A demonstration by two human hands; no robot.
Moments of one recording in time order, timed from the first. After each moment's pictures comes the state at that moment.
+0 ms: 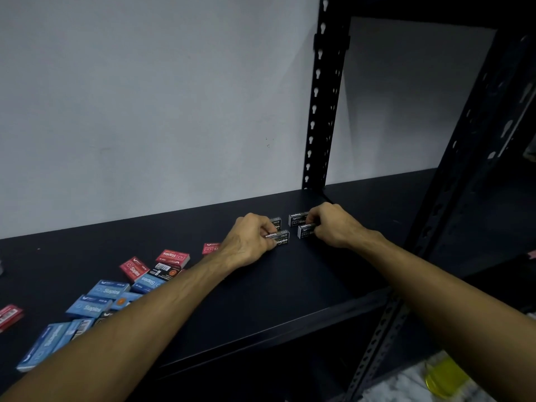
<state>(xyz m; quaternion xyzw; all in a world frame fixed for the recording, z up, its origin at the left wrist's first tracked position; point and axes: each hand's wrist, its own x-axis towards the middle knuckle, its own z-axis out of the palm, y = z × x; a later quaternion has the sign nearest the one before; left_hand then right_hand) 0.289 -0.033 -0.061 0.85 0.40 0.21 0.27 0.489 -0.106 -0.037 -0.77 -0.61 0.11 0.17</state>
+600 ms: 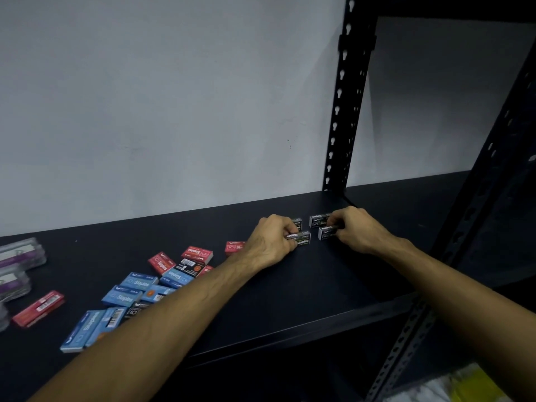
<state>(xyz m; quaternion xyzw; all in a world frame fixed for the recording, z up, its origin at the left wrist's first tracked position) 0.290 -0.039 -0.060 0.85 0.40 0.22 0.25 0.496 -0.106 -0.046 -0.75 -0.63 0.09 0.19</state>
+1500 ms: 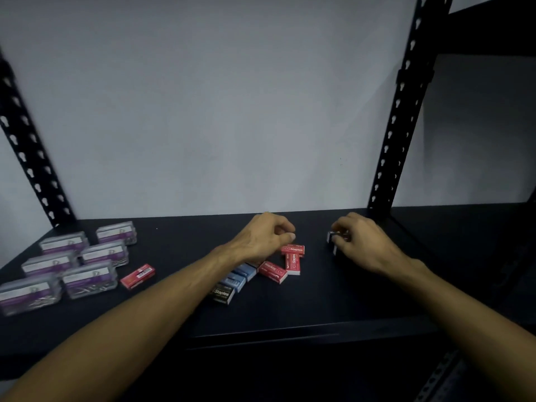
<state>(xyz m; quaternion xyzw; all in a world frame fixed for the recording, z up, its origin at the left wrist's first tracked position) 0.158 -0.038 -0.022 0.85 0.39 0.24 0.26 0.393 -0.114 -0.024 -0.67 -0.70 -0.03 0.23</state>
